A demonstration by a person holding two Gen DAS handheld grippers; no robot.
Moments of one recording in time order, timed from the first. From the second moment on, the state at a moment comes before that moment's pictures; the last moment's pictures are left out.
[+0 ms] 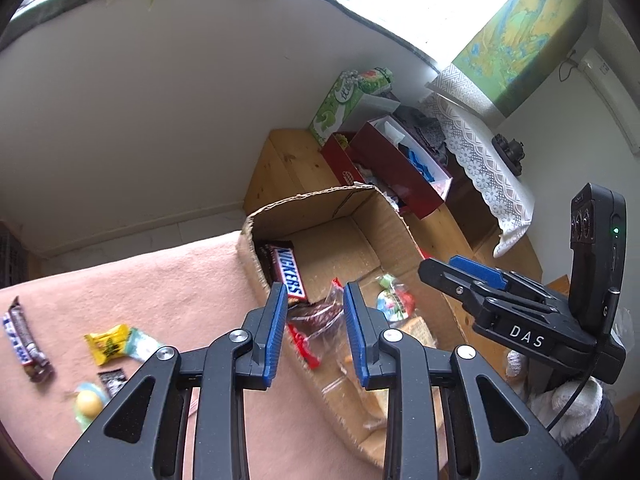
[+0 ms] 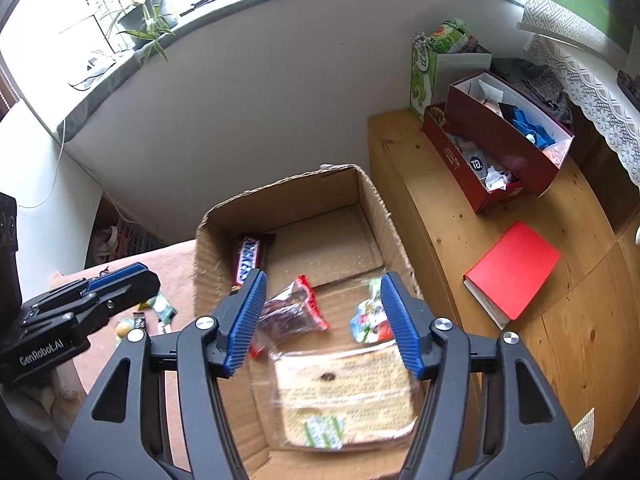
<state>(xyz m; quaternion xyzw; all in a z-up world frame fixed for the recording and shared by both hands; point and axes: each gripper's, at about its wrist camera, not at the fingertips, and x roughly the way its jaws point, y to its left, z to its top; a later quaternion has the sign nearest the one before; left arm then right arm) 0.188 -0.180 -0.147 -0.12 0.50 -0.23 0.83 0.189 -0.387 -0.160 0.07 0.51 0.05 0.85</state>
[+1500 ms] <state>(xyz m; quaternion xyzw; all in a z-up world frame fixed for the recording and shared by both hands) 0.111 -0.020 -0.204 -0.10 0.55 -0.15 0.81 -0.004 -0.166 -0.237 -0.03 0.63 0.22 0.75</state>
